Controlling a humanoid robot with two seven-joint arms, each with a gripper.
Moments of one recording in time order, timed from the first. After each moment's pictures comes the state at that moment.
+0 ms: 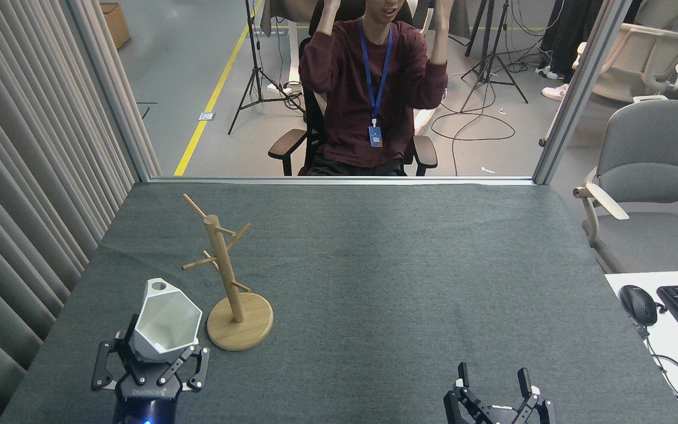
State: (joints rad) left arm 0.11 -0.02 0.06 -1.63 -2.01 0.19 0.29; right arm 0.26 0.05 0.09 -1.63 1.47 0.12 -0.30
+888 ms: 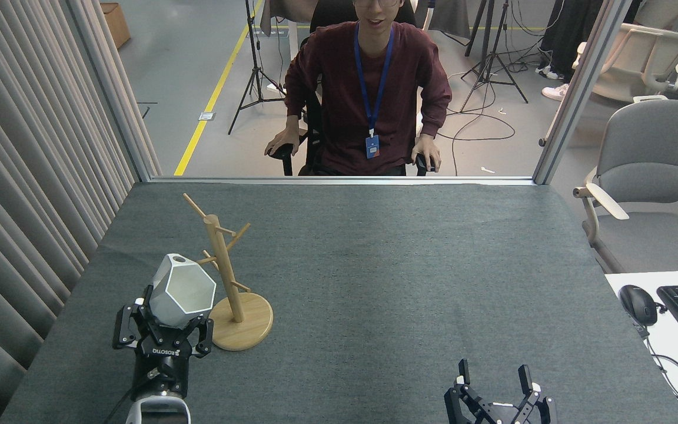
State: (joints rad) left arm -0.14 -0.06 0.12 -1.29 -2.26 0.26 0.29; right arm 0.25 0.05 0.09 -1.63 1.46 0.12 -0.30
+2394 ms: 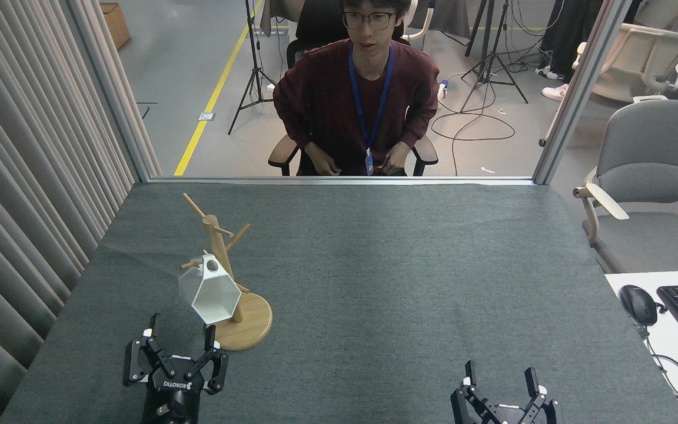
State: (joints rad) left arm 0.01 -0.10 0.09 -1.39 -2.24 0.25 0.34; right arm 0.25 0.05 0.06 -1.61 1.46 0.11 -0.31
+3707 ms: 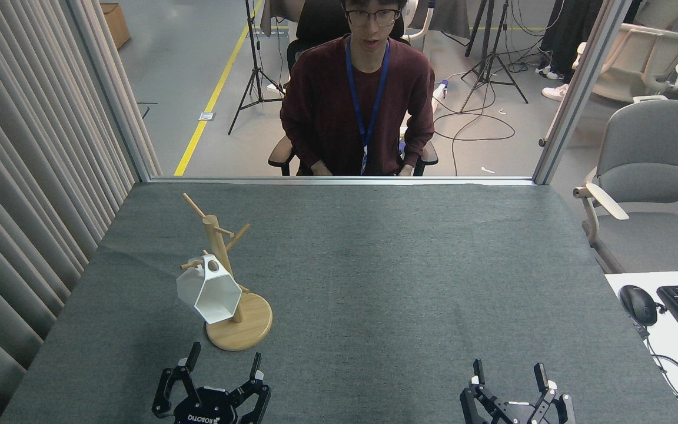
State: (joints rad) left arm 0.23 -0.04 -0.13 -1.73 -1.67 -0.01 0.19; right arm 0.25 -0.01 0.06 -1.62 1.47 0.10 -0.31
